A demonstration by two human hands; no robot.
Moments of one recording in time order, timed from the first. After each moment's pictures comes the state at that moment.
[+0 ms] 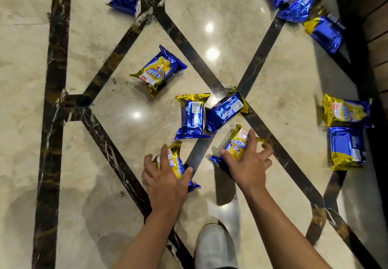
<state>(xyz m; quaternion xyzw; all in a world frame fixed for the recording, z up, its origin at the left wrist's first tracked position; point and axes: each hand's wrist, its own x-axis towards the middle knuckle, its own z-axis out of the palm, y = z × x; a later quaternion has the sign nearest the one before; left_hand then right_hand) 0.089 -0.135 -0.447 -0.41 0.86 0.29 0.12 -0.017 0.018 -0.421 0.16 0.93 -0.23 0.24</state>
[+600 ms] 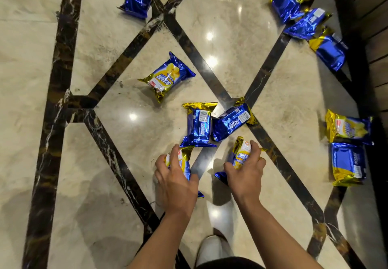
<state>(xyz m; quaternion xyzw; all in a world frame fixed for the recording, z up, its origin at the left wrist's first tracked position) 0.068 -0.132 -0.447 -0.40 0.85 0.34 0.06 -0.011 -0.003 -0.438 0.19 0.92 -0.31 0.18</state>
